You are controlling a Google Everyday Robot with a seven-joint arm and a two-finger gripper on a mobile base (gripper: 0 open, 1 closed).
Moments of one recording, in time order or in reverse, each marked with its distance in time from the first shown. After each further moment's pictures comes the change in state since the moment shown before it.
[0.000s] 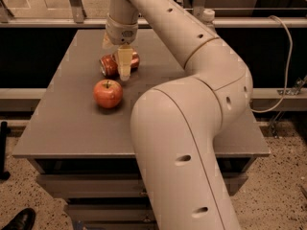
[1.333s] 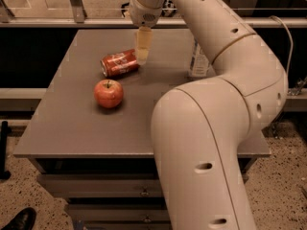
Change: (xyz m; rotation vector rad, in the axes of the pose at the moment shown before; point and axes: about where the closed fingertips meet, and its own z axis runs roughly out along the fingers) arm 0.055 -0.013 -0.067 0.216 0.015 0.172
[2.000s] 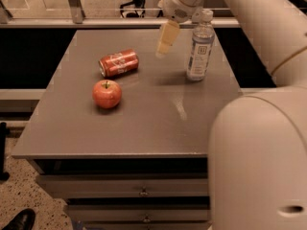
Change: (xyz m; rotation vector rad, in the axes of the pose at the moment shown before) arm 0.066 0.007 -0.058 0.196 -0.068 0.239
